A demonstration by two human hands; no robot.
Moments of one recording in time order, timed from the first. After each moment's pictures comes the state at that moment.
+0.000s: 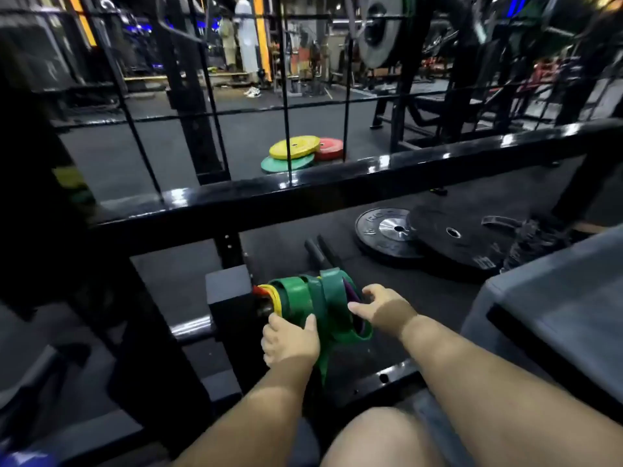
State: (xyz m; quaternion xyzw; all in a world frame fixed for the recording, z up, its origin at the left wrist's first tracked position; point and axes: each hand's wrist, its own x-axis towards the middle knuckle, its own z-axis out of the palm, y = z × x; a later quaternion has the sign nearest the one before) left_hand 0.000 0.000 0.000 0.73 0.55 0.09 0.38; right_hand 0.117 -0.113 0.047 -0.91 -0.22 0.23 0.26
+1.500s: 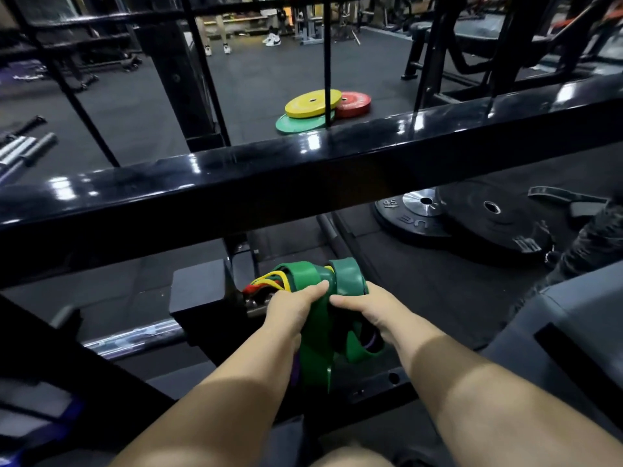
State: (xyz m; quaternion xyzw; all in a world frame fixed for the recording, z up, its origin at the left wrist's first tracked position) left_hand 0.068 0.038 0.006 0.51 0.45 0.11 0.72; right_hand 0.180 -0.075 -0.030 -0.61 -0.18 0.46 0.62
